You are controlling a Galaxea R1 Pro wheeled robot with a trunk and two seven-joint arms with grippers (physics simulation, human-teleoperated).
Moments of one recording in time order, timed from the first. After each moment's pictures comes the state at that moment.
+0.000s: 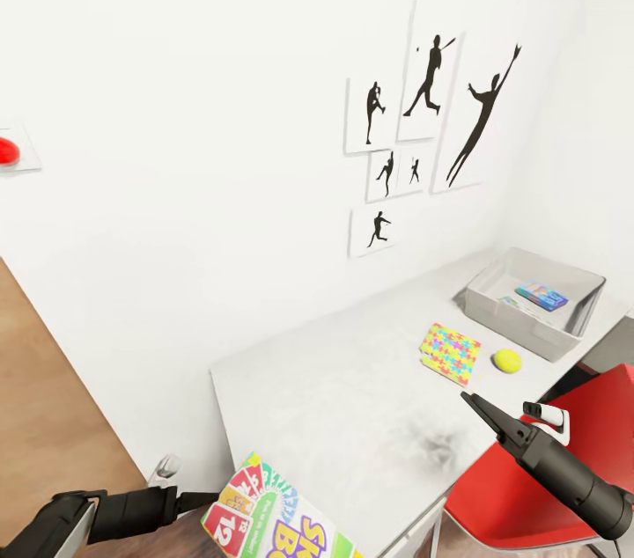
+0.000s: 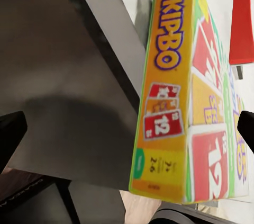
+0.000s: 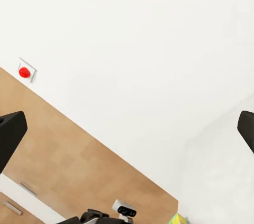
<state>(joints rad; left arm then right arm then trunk) -0.40 0.31 0.03 -0.57 0.16 0.54 -1.23 -0.07 -0.09 -0.51 -1.54 -0.64 0.79 1.18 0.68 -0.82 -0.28</state>
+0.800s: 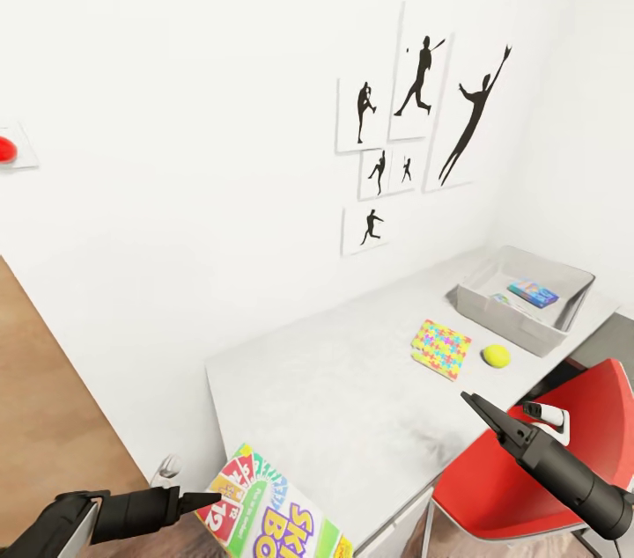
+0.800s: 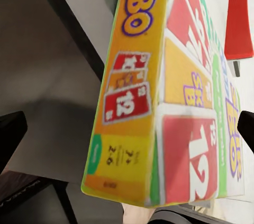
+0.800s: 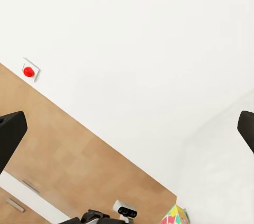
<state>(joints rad) -0.40 0.30 0.02 -0.57 0.16 0.54 -1.23 -0.07 -0.09 -0.51 -1.54 -0.64 0.79 1.18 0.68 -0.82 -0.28</state>
